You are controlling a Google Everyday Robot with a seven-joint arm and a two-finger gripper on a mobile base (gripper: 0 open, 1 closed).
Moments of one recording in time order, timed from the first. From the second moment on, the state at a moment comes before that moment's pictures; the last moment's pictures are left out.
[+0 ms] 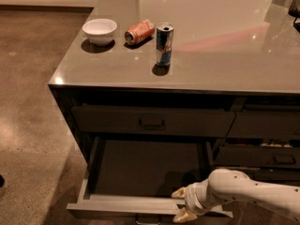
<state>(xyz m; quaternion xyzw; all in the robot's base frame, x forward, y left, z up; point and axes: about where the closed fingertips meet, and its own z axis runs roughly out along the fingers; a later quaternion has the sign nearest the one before) 0.386 -0.119 0.420 -0.66 0.70 0.18 0.20</state>
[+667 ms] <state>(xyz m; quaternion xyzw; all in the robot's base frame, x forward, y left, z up) 0.423 -0.091 0.417 -0.68 0.68 0.17 0.23</state>
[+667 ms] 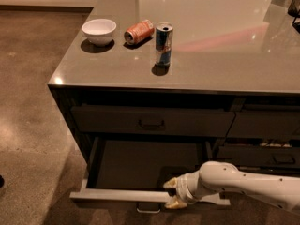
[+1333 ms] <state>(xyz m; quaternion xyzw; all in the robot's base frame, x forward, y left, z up) 0.473 -0.075 0.429 -0.67 0.68 0.15 0.27</state>
